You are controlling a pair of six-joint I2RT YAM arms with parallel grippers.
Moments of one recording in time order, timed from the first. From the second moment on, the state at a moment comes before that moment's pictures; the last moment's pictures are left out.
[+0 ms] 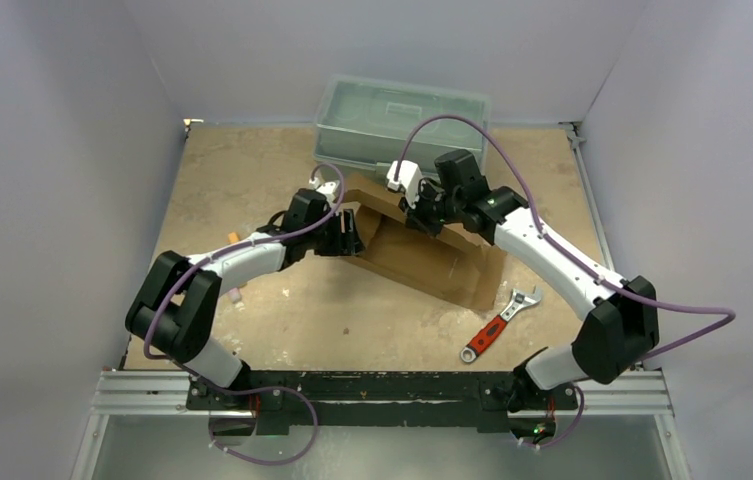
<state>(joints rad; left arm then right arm) -0.49 1.57 0.85 -0.04 0.19 -0.48 0.57 1.46 1.27 -0.55 -0.36 -0.47</state>
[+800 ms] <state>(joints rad) -0.46 1.67 0.86 0.12 0.28 -0.55 0.58 1.44 1.24 -0.55 -0.35 -0.46</state>
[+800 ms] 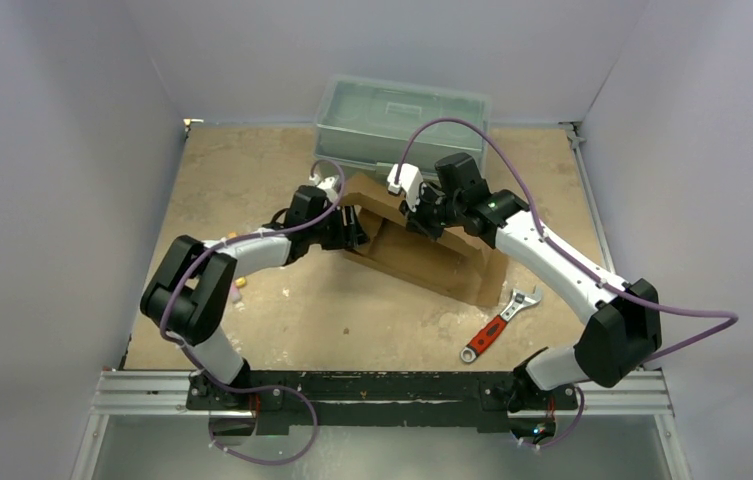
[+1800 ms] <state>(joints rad) -0.54 1.44 0.73 -0.06 0.00 -0.43 0.53 1.43 1.29 -0.51 -0.33 -0.38</state>
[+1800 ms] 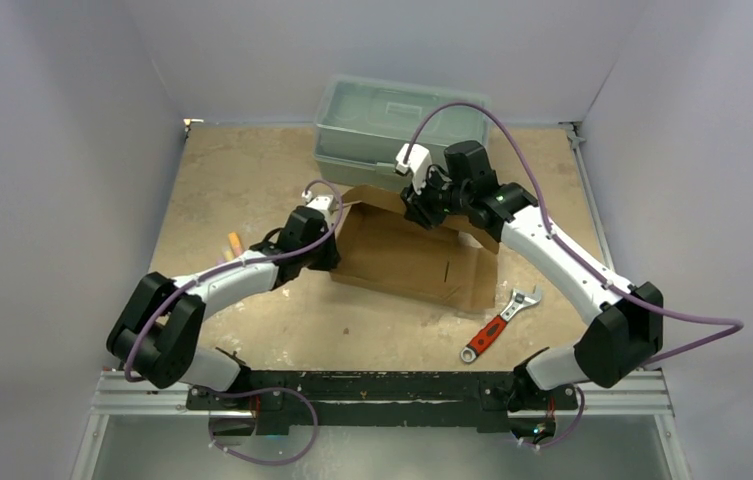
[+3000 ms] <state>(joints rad) -0.51 1.55 0.87 -0.12 0.09 -0.35 0.53 1.55 1.44 -0.61 -0.44 -0.38</state>
